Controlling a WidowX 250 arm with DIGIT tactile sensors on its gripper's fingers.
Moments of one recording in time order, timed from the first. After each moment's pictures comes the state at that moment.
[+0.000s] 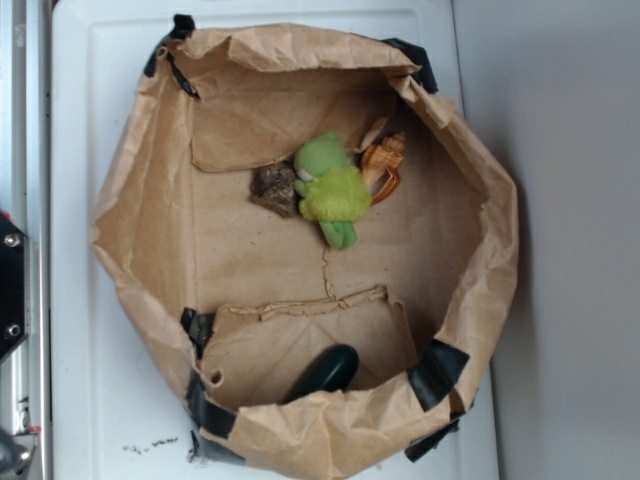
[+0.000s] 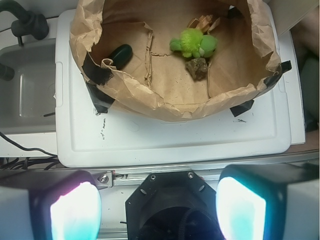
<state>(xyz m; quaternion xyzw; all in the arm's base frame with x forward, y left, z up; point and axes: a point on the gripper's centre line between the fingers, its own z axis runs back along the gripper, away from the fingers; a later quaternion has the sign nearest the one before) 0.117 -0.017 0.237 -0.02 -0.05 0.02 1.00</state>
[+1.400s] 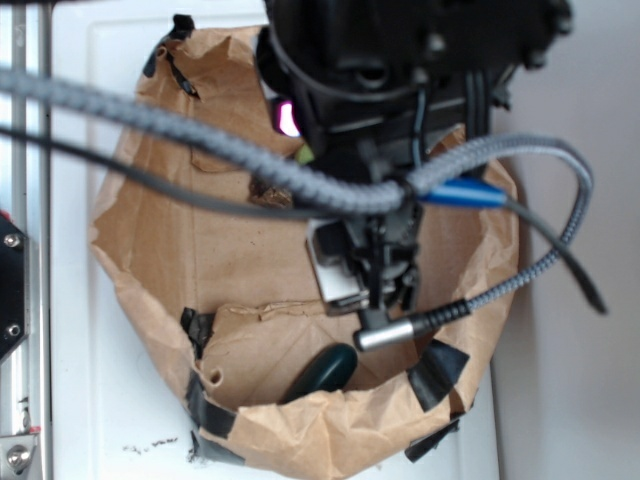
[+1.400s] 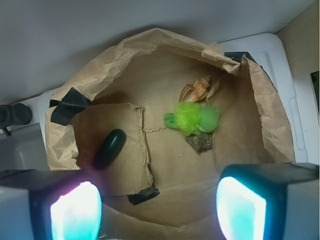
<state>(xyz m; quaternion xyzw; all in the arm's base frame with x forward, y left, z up) 0.264 0.017 0.217 -0.05 -0.01 0.11 0.99</state>
